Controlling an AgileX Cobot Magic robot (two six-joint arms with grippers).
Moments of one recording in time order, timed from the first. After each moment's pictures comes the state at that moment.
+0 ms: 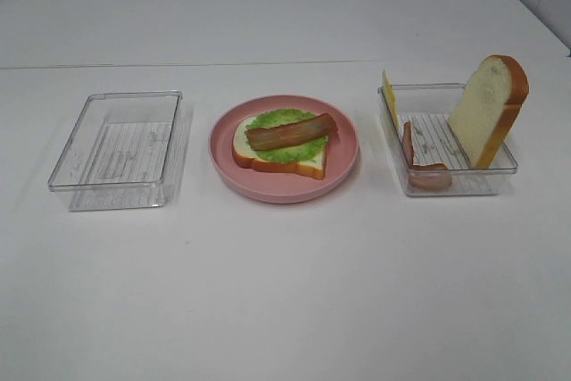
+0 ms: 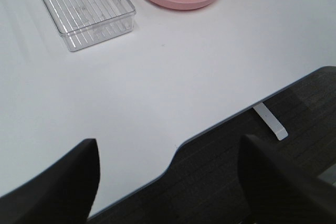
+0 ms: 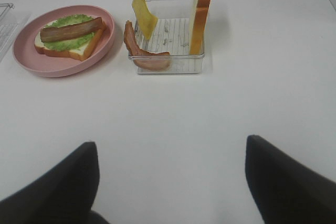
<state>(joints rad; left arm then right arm) -0.40 0.05 -0.57 -0.15 1.21 -0.01 -0.01 -0.01 -0.51 0.10 1.08 -0.07</state>
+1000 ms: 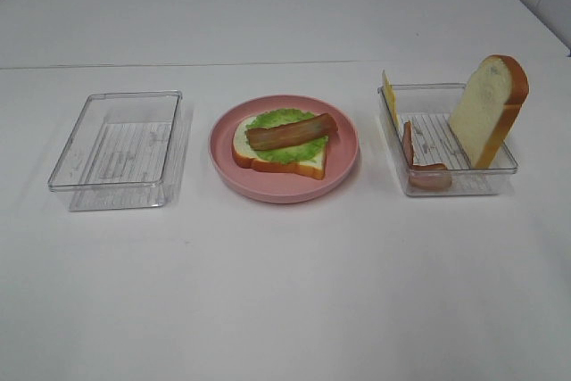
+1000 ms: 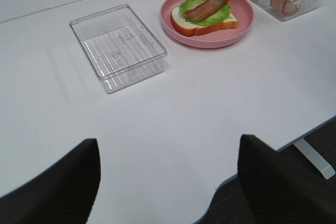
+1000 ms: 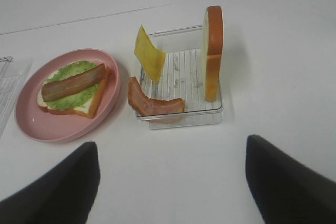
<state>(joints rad) -0.40 -0.01 -0.51 -0.06 1.05 0.02 -0.01 0.60 -0.56 0.20 0.59 -0.07</state>
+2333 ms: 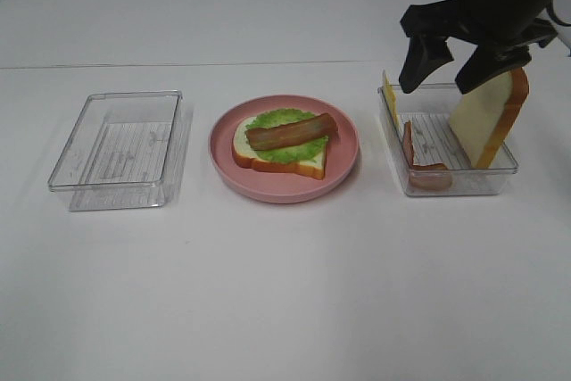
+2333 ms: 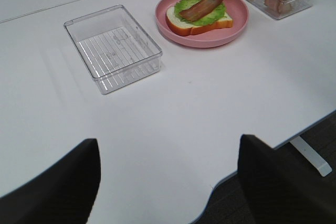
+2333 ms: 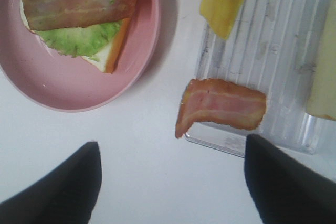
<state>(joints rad) -0.40 -0.01 -0.50 -0.08 1.05 0.04 0.19 1.82 -1.42 0.23 0.95 -0.16</state>
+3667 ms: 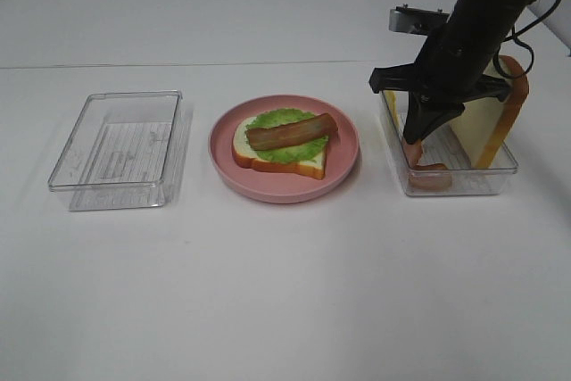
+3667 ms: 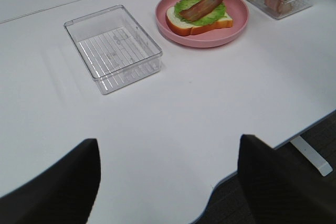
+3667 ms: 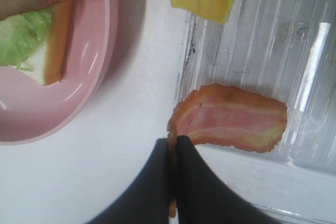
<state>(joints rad) -0.40 -0.01 -0.50 -0.08 1.05 0.04 0.21 2.08 -1.53 0.18 0.97 -0.06</state>
